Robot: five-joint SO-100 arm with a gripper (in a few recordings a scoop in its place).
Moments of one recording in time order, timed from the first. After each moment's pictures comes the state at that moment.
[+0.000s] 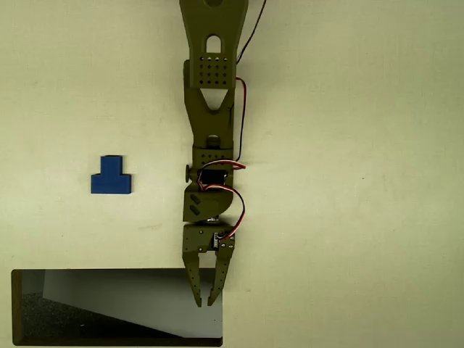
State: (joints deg) arm -0.3 -8.3 18.0 -36.8 -91.6
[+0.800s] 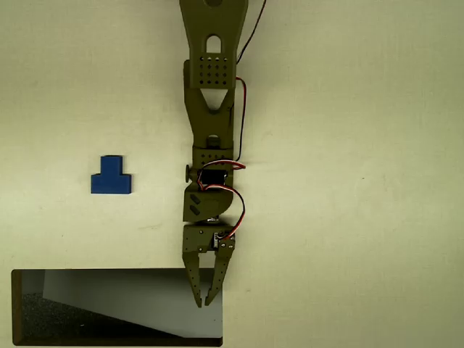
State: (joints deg) arm -0.4 -8.8 15.0 -35.2 -89.0
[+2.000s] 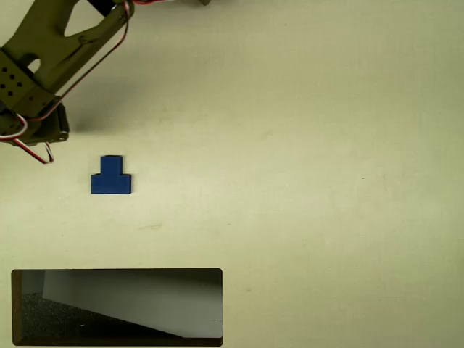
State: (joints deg) arm 43.6 45.4 42.5 81.6 -147.1
